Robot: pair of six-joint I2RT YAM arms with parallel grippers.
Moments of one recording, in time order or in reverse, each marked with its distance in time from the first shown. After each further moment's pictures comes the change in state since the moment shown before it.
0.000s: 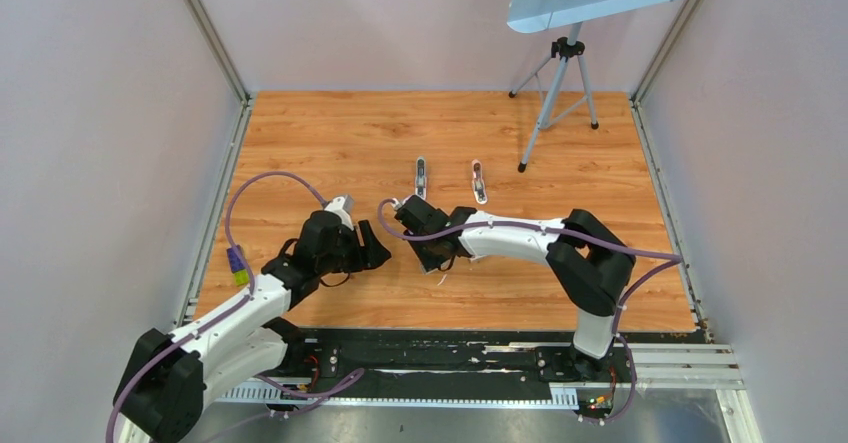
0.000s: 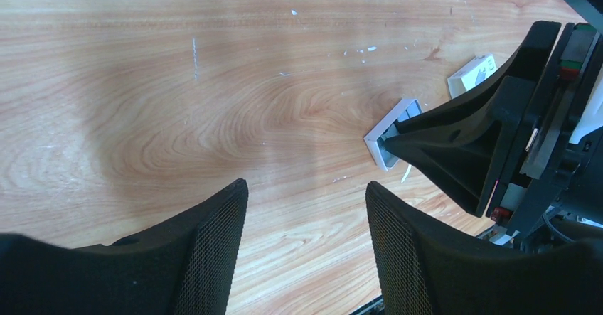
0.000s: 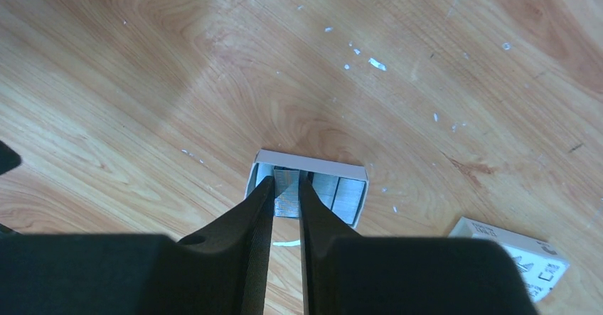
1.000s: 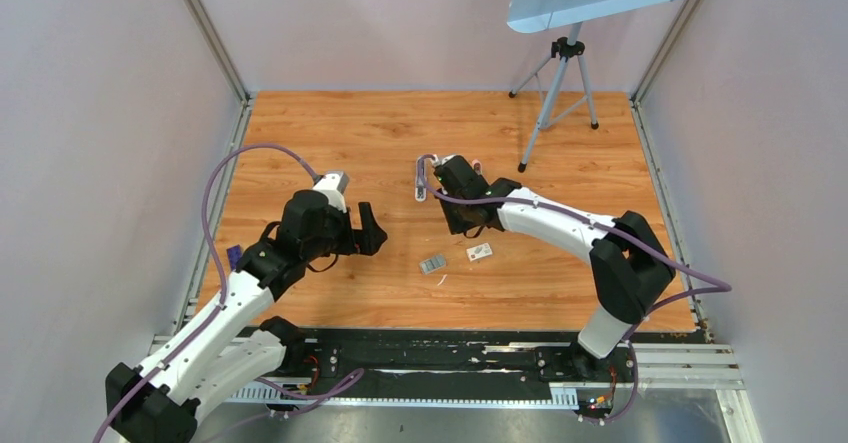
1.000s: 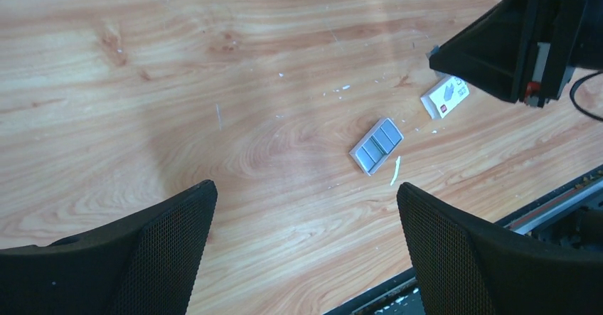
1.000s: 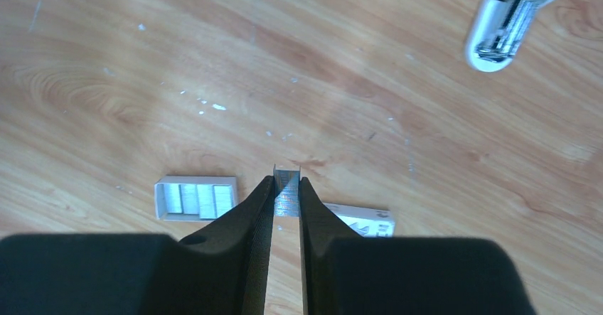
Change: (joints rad) left arm -0.003 -0.124 0.270 -0.324 -0.074 0.192; right arm -0.203 -0.164 -0.009 -0.031 0.032 -0.030
